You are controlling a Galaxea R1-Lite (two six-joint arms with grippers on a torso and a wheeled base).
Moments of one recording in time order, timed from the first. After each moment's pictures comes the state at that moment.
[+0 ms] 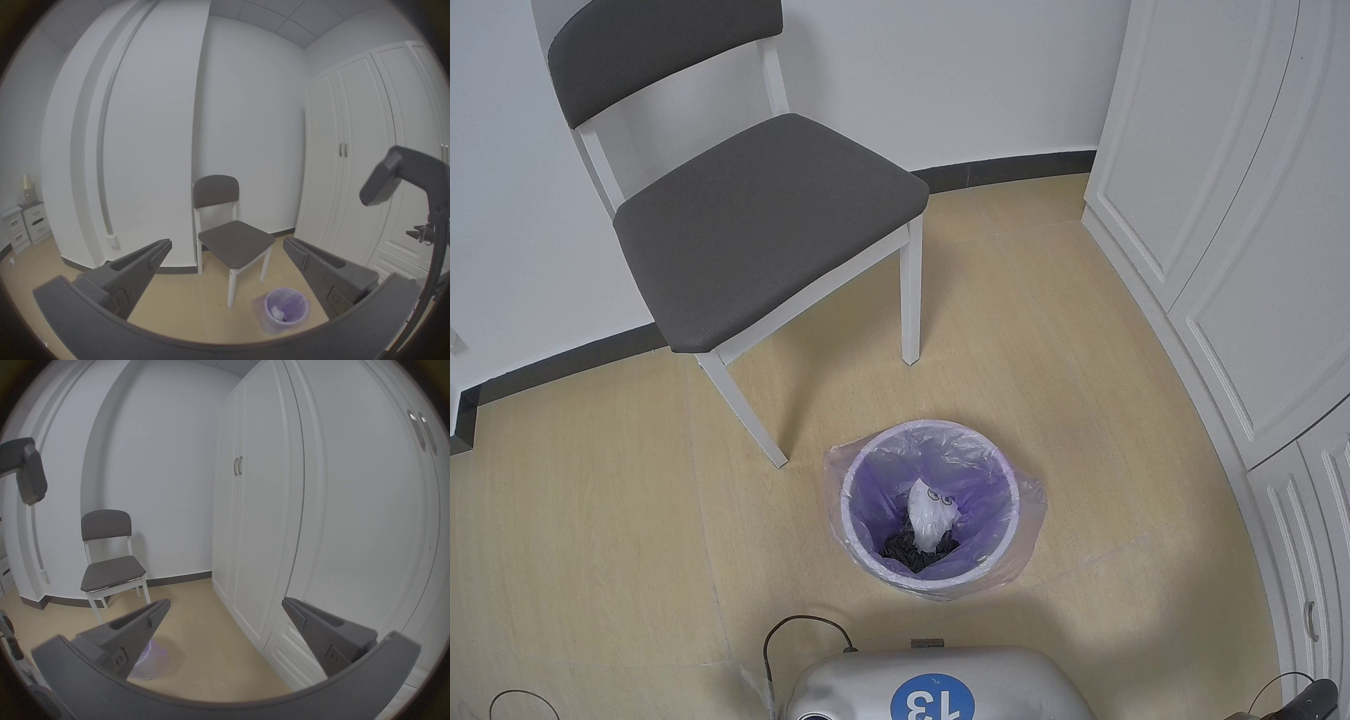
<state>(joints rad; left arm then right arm) 0.09 0.13 -1.05 0.62 -0.11 -0.07 0.01 0.03 -0.58 0.30 -0.21 -0.02</state>
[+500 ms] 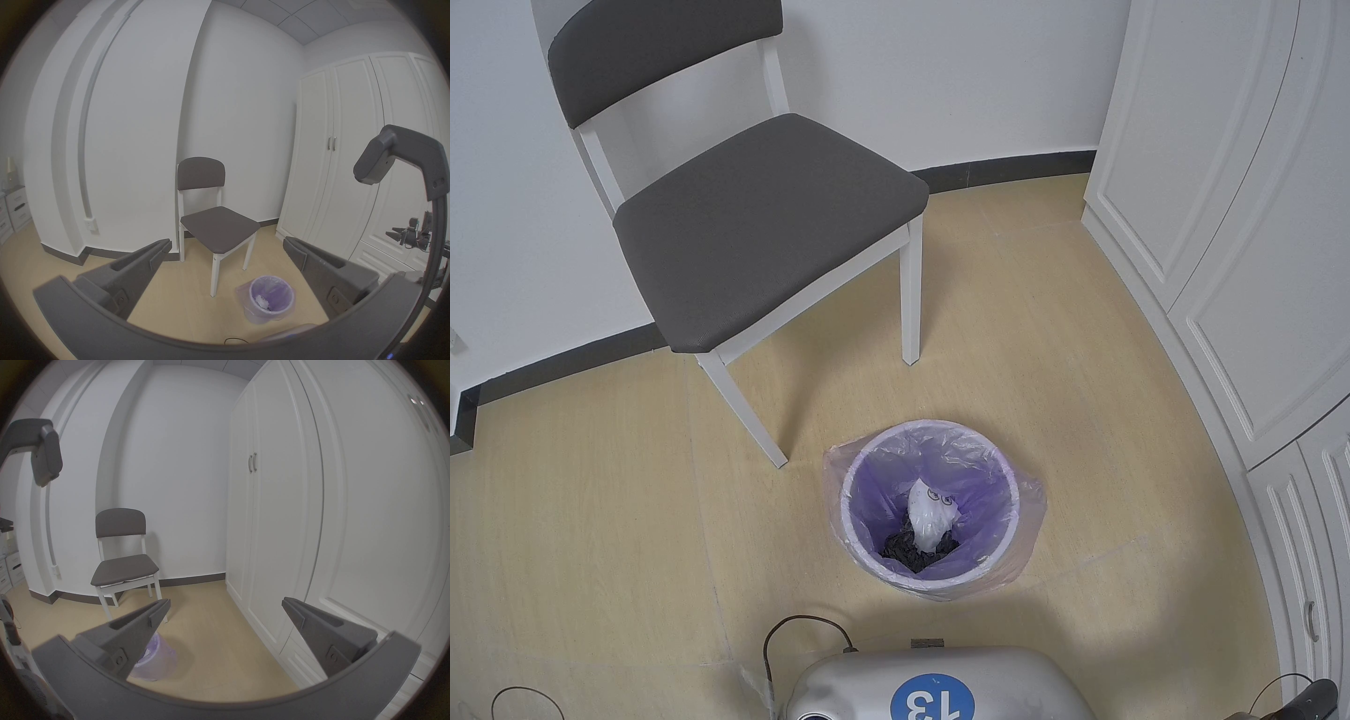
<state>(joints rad) 0.01 0.07 -0.74 0.41 -0.16 -0.09 0.01 0.01 -0.30 0.02 -0.10 -0.03</state>
